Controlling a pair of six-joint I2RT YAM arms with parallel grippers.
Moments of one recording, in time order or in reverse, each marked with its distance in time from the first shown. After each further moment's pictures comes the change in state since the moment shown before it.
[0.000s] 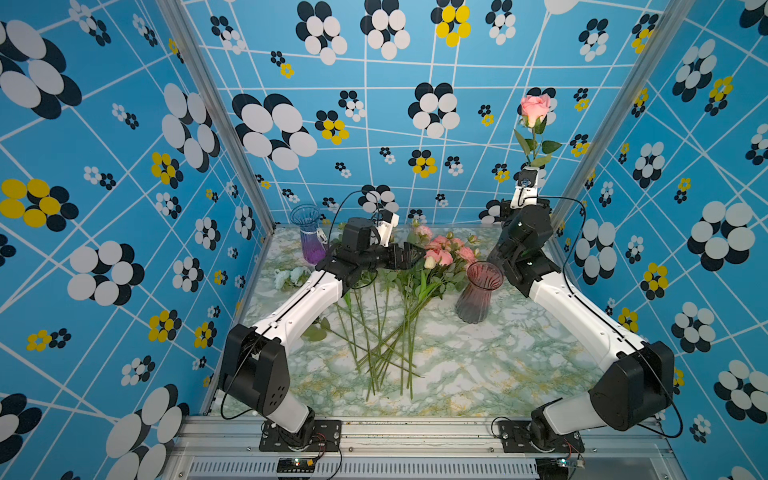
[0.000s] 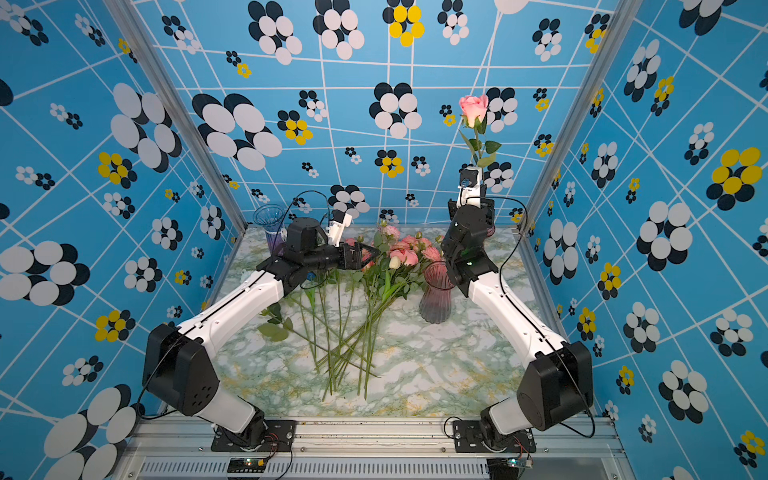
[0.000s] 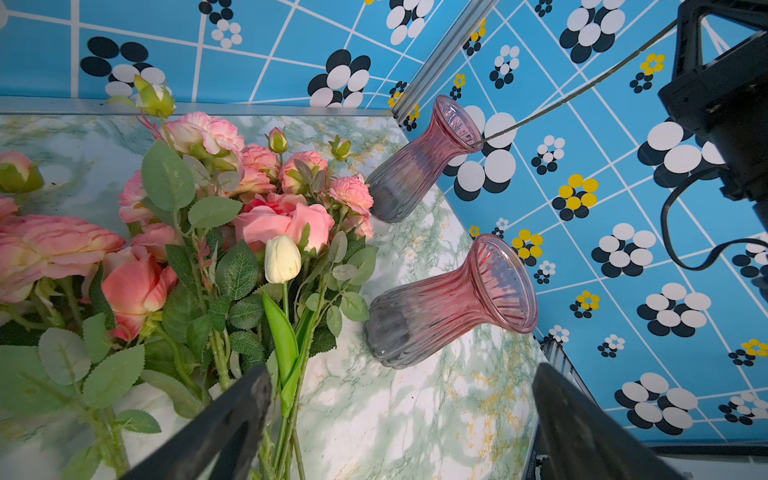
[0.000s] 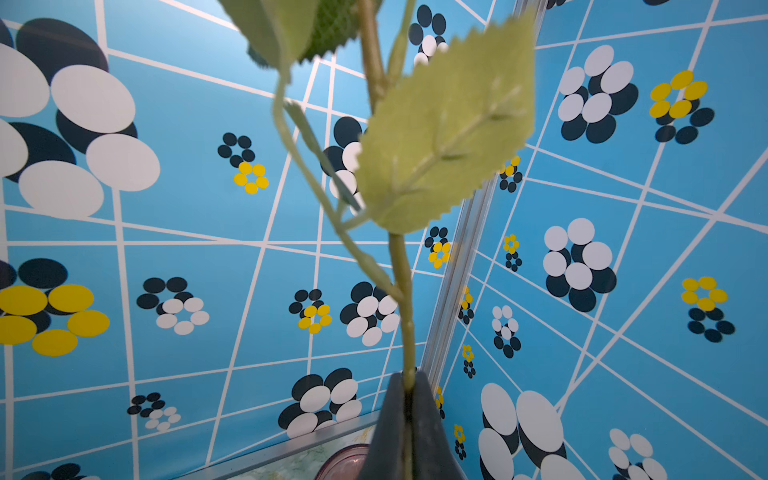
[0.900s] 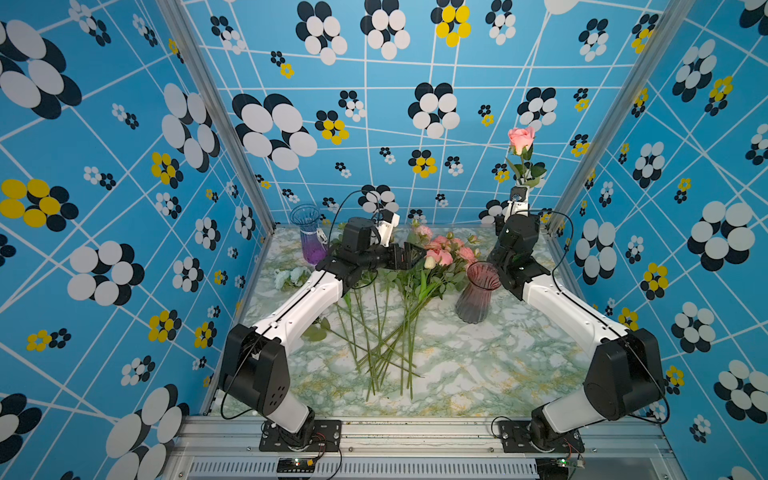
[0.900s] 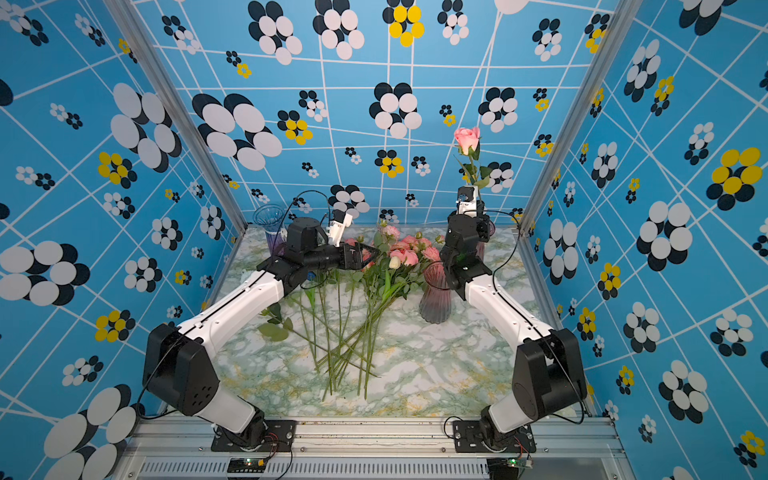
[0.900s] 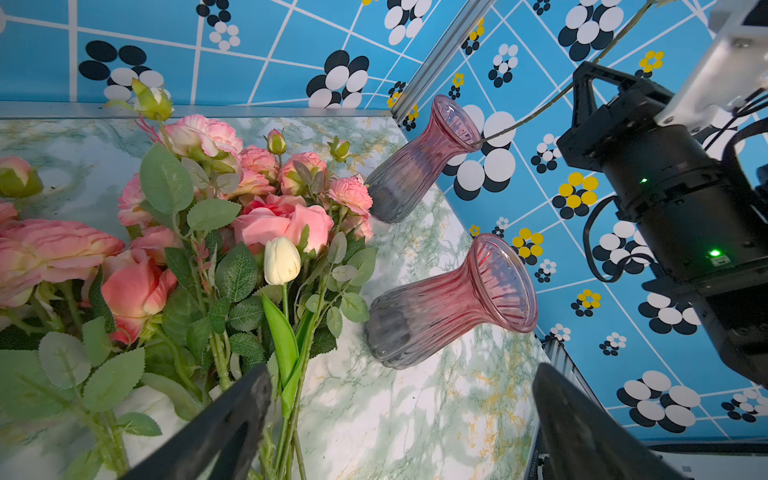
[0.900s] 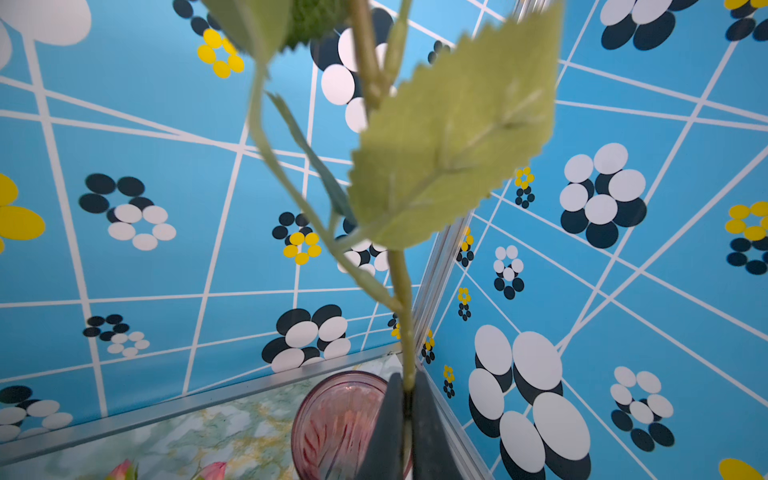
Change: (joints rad) left arm -0.001 0.000 0.001 0.000 0.000 0.009; right arm -0.047 0.066 -0.102 -0.020 0.028 0.079
